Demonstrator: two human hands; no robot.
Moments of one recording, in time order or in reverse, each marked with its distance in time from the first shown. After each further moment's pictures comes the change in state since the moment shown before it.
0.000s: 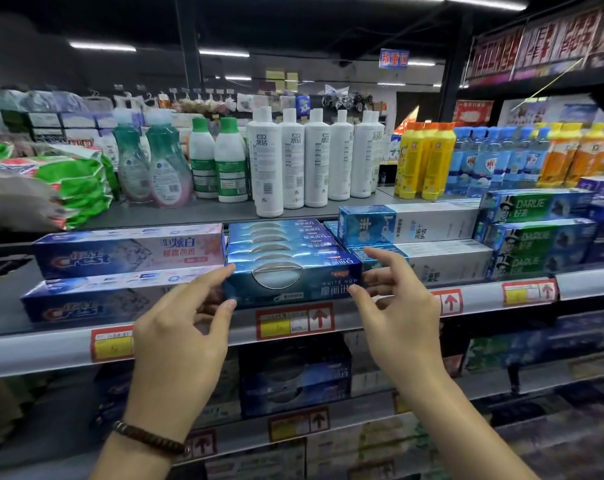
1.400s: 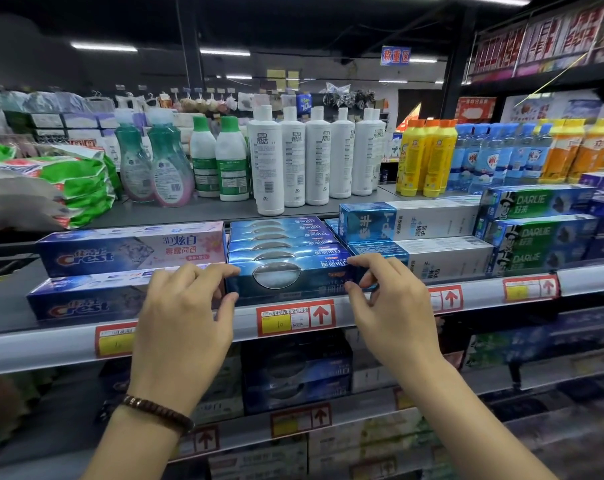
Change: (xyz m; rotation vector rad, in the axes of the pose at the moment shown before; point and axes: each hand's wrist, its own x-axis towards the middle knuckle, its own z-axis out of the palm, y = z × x) left_hand 0.015 -0.011 0.002 0.404 -0.084 0.139; right_hand 0.010 0.011 0.004 -0.349 -0.072 -0.204
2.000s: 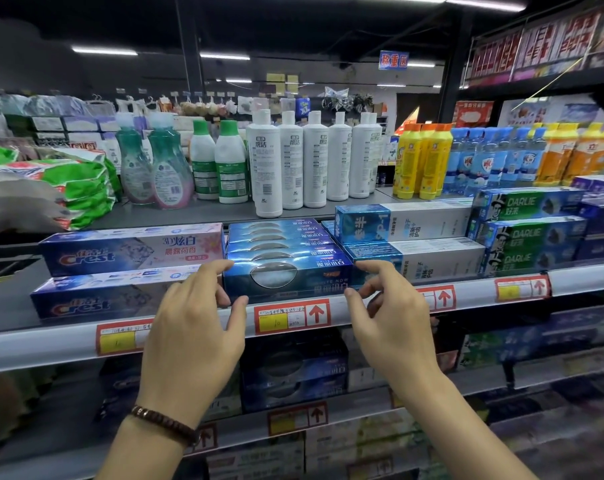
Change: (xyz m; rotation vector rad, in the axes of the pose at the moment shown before) left_hand -0.012 0.020 -0.006 -0.178 -0.004 -0.065; right_hand -0.017 -0.003 -0.007 0.126 0.029 0.095
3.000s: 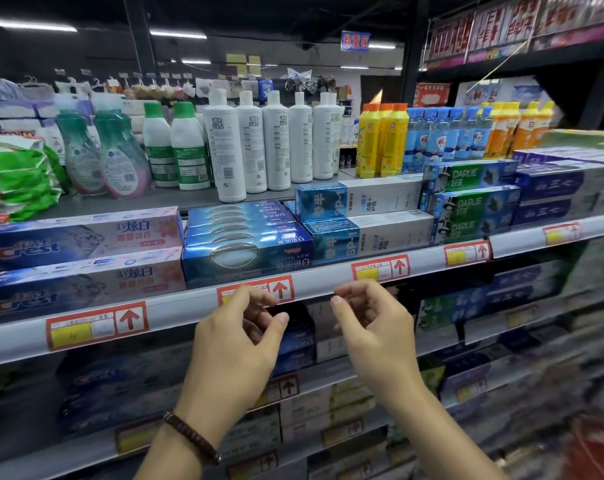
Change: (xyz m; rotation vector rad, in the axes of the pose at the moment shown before) left_hand -0.041 0.053 0.035 -0.499 -0.281 -0.226; right_hand -0.057 0.001 -0.028 0.368 -0.001 0.309
